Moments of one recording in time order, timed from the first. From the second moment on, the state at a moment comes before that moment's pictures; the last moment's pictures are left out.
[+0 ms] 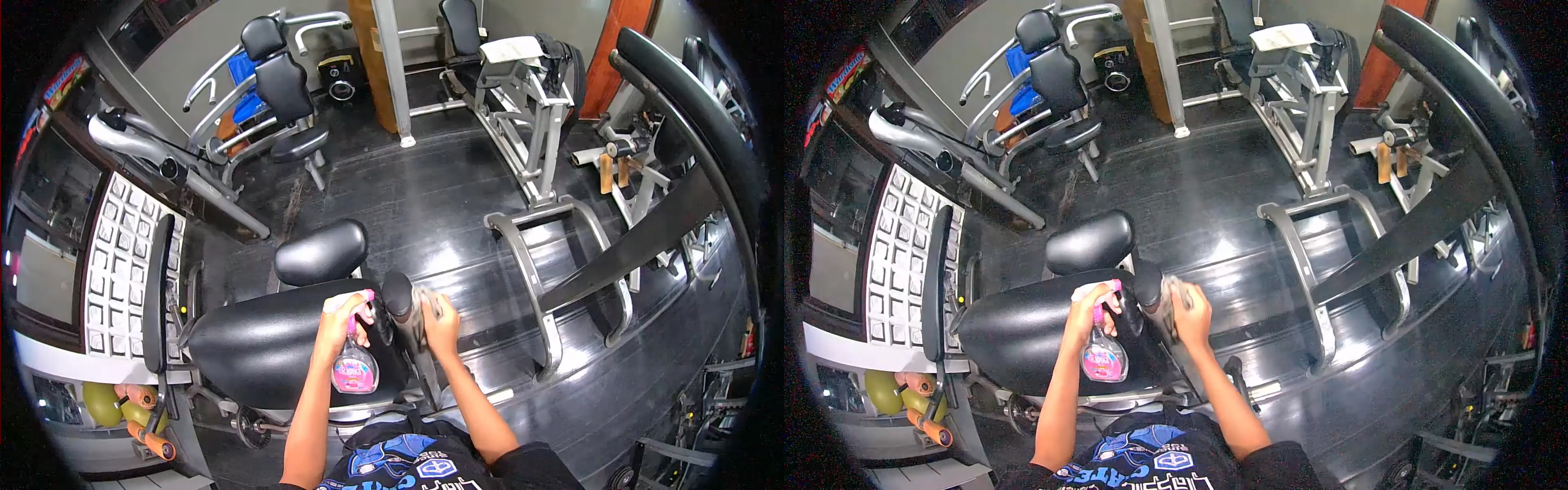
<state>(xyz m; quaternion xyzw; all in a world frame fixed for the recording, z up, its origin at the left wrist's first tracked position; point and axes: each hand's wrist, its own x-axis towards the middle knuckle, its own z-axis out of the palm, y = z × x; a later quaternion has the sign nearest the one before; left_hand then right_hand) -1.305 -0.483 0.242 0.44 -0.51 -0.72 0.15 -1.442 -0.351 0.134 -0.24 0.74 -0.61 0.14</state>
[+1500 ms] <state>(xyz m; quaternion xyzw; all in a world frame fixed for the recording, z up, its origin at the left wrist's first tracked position) -1.306 -0.486 0.231 0.38 -0.55 -0.72 0.16 -1.384 -0.315 0.131 -0.38 0.76 -0.53 -0.01</state>
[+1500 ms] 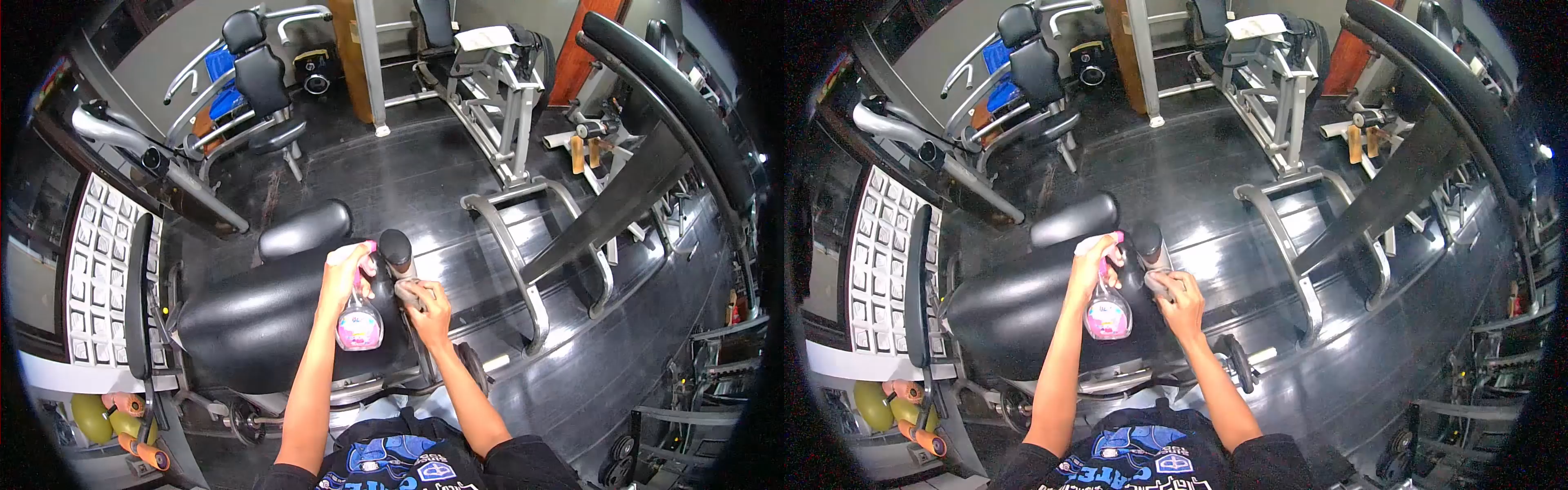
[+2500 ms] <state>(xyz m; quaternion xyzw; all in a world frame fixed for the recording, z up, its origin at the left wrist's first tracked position) -1.296 -0.445 0.229 0.37 -0.63 -0.66 0.19 -1.439 -0.349 0.143 -0.19 0.75 -0.60 0.22</state>
